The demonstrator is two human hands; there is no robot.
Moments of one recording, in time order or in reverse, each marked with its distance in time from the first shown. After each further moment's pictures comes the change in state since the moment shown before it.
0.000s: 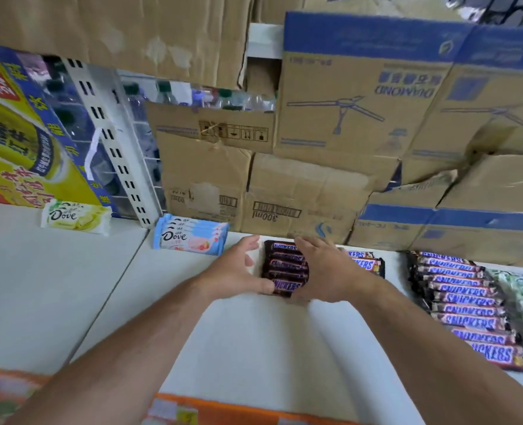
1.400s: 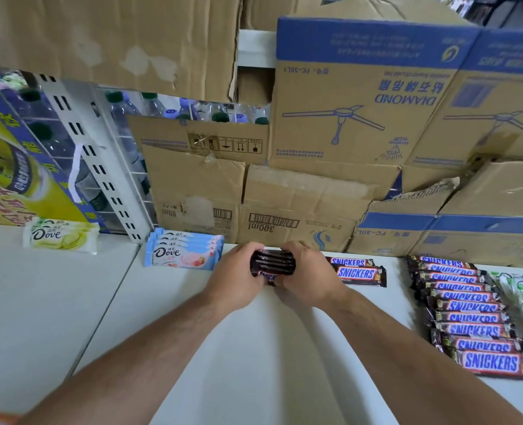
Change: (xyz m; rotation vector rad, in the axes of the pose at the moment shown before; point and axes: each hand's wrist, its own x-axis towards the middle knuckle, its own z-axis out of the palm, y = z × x) left_hand 0.028 0.001 0.010 0.248 0.325 0.132; right_hand 0.034 -0.013 0.021 0.431 0.274 0.057
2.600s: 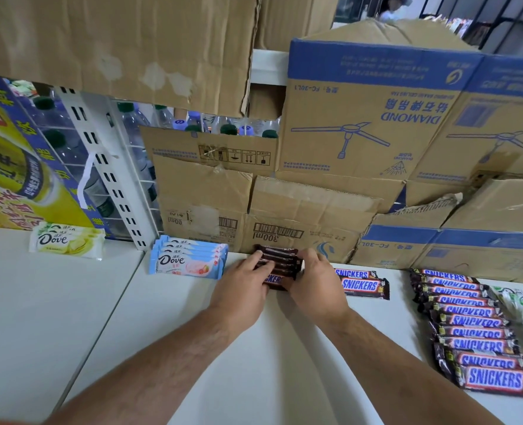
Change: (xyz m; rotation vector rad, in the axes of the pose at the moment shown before) left_hand -0.009 -0.003 0.005 0.348 0.024 0.207; right_hand -0.008 -0.004 0.011 0.014 0.209 0.163
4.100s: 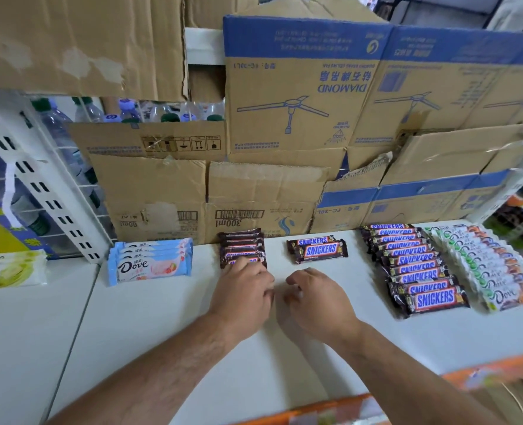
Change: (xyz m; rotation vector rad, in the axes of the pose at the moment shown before) left_hand -0.019 0.025 0.019 -0.023 0.075 0.411; right_hand -0.082 0.022 -0.024 -0.211 0.013 0.043
